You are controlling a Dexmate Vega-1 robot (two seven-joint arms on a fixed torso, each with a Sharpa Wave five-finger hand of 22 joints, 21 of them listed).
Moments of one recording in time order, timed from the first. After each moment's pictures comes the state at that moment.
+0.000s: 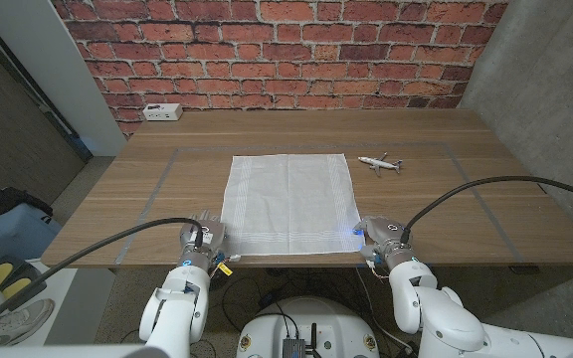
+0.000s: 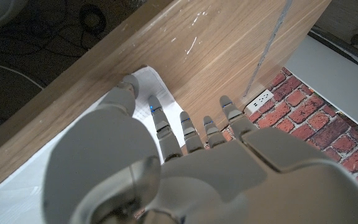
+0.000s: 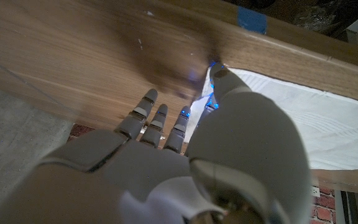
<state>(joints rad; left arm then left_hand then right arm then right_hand) 1.63 0.60 0.38 -2.32 1.75 0.68 -0.52 0.88 -0.07 0.46 -0.15 0.20 0.62 -0.19 0.22 0.18 0.22 -0.11 0.21 0.19 0.03 -0.02 0.18 0.17 0.19 0.07 0.22 0.18 -0.91 -0.97 -1.24 -2.49 -0.59 -1.39 -0.17 1.12 0.05 0.32 -0.15 0.23 0.69 -0.21 0.25 0.20 0.34 -0.15 0.21 0.20 0.20 -0.04 0.21 0.19 0.32 -0.01 0.20 0.18</state>
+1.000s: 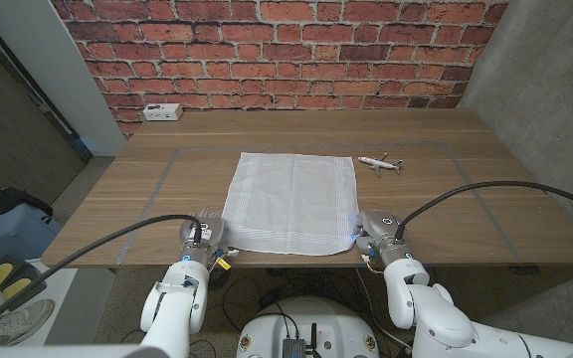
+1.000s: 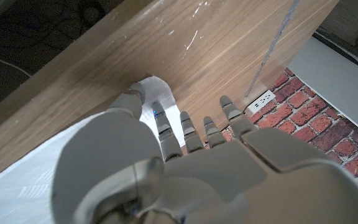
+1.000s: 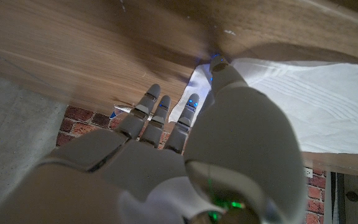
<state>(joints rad) 1.60 0.59 0.36 -2.28 1.68 0.67 -0.48 0.90 -0.02 0.40 -0.15 0.20 0.61 -0.20 0.22 0.18 0.24 -0.11 0.22 0.19 0.05 -0.03 0.18 0.17 0.19 0.07 0.22 0.18 -0.98 -0.94 -1.14 -2.39 -0.63 -1.25 -0.25 1.17 0.09 0.23 -0.14 0.22 1.07 -0.06 0.33 0.21 0.53 -0.18 0.24 0.20 0.31 -0.04 0.26 0.20 0.39 -0.02 0.22 0.18</state>
